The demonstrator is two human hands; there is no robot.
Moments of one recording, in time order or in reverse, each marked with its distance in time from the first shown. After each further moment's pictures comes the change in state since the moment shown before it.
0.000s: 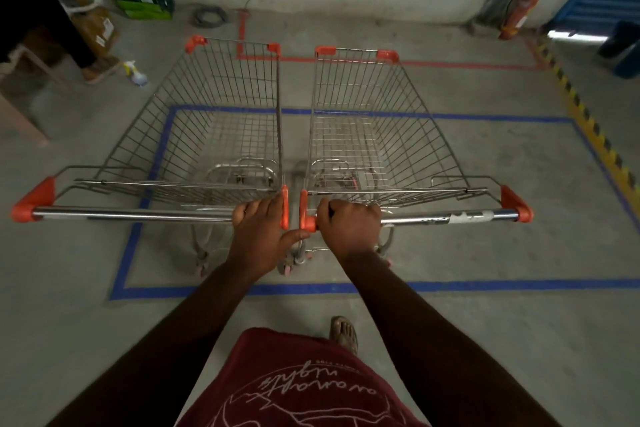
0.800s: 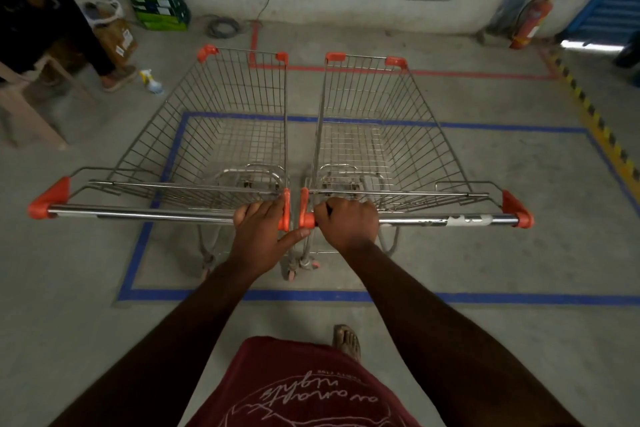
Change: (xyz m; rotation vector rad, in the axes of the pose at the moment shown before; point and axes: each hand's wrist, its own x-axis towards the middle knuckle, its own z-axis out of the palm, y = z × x) left_hand 0.005 -0.003 0.006 -0.035 0.085 0.000; right_hand 0.020 0.003 -0.005 0.042 -0.054 -0.101
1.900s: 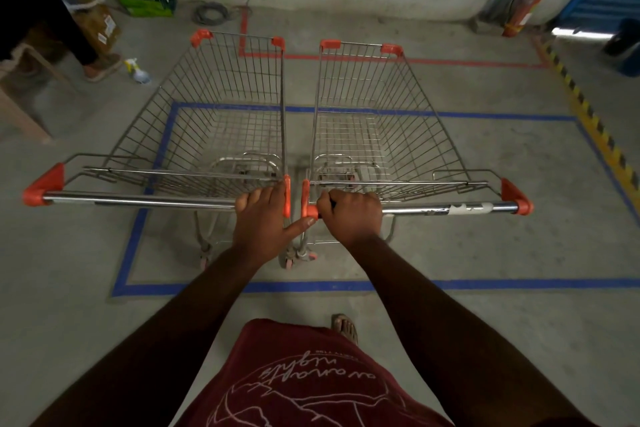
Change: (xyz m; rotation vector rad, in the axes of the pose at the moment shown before) left_hand 0.011 0.001 0.001 0.091 -0.010 0.009; right_hand -0.003 0.009 0.010 -0.004 0.104 -0.069
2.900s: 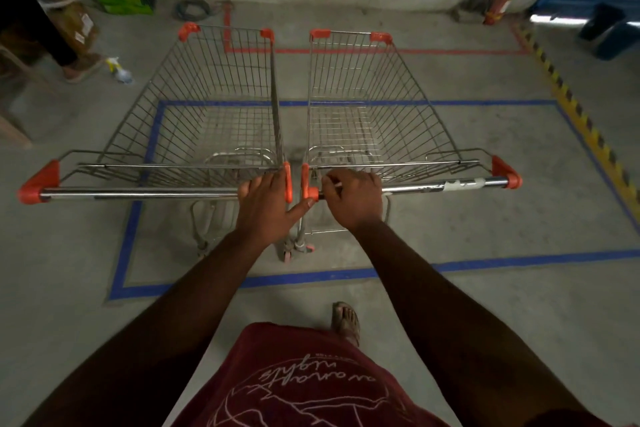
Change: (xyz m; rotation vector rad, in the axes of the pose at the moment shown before) left_hand 0.002 0.003 -0.016 -0.112 -0.060 -0.002; right_hand -0.006 0.000 -0.009 0.241 -0.067 0.105
